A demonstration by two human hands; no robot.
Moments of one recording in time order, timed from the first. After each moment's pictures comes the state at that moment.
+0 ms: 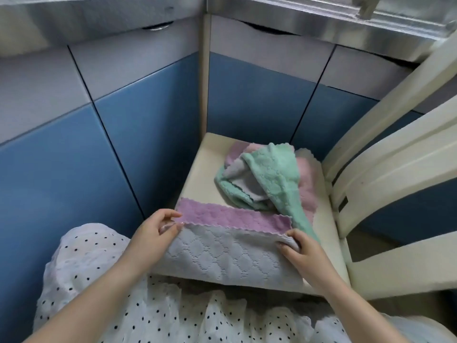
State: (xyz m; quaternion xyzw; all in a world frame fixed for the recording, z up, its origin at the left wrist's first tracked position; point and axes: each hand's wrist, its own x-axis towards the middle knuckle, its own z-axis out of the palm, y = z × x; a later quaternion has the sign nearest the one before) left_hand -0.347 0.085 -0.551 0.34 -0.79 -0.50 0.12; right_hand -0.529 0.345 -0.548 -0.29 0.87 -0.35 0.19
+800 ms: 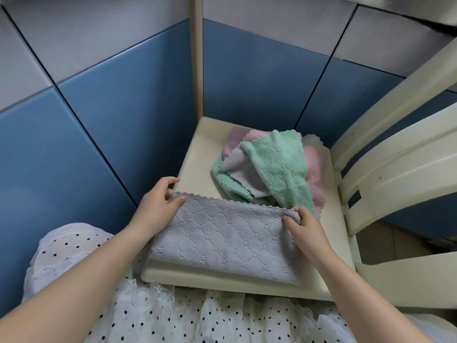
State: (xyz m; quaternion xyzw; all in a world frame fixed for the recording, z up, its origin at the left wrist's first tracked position) left_hand -0.423 0.034 -0.587 0.36 -0.82 -0.44 0.10; right_hand -0.584 0.306 -0.576 -0.14 0.89 -0.39 0.19
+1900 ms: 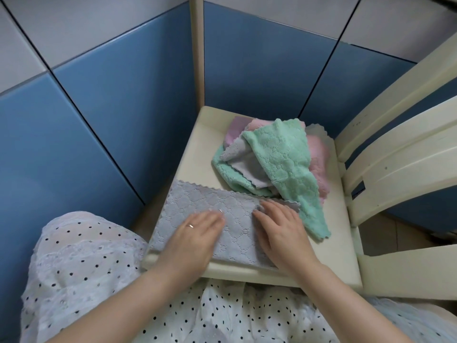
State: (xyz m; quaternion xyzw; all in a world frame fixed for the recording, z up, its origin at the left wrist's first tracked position) left_hand -0.392 0.131 -0.596 0.09 -0.99 -0.10 0.08; right_hand -0.545 0.298 -0.600 -0.48 0.87 -0.09 -0.03
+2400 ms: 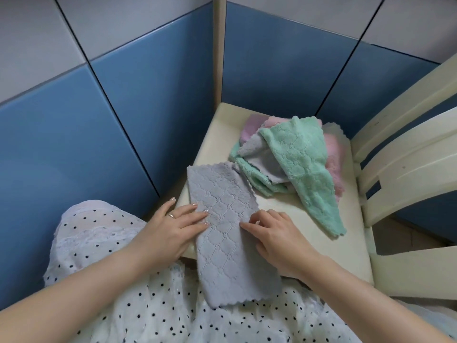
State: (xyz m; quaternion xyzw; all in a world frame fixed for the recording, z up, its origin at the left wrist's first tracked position) left_hand -0.340 0.073 -0.605 0.00 -1.00 -0.02 0.05; right_hand -0.524 0.285 -0.587 -0.63 0.78 -0.05 0.00
